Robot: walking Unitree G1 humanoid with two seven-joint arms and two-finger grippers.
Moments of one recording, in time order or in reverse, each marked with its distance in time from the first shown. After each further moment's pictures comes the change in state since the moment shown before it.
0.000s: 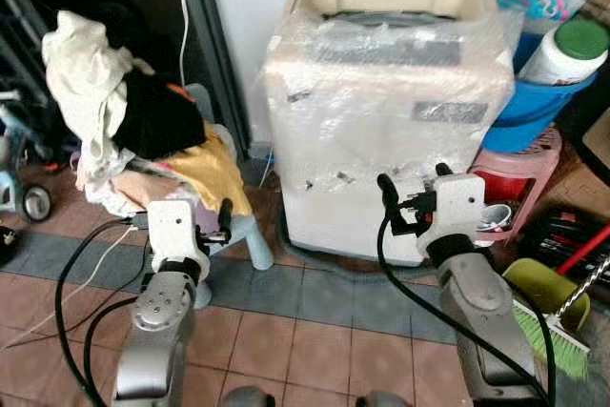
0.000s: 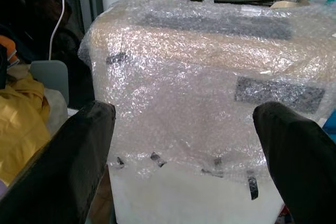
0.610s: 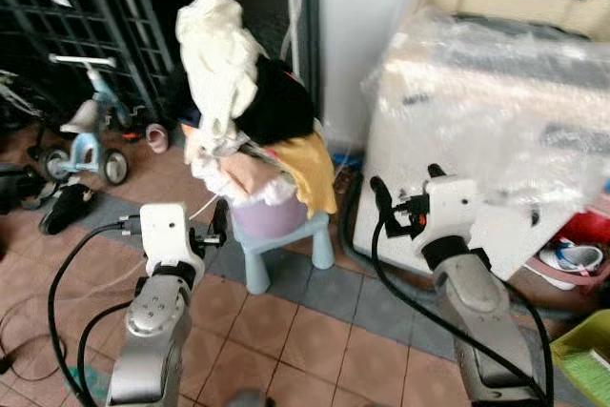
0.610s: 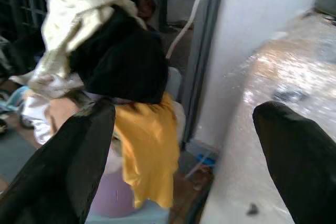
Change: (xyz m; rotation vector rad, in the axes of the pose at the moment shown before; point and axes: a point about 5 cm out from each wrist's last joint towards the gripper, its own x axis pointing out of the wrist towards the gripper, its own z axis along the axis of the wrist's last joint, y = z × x) left arm -0.003 0.008 0.001 -0.005 -0.025 0.014; right arm 0.002 0.008 0.004 -0.030 -0.018 0.053
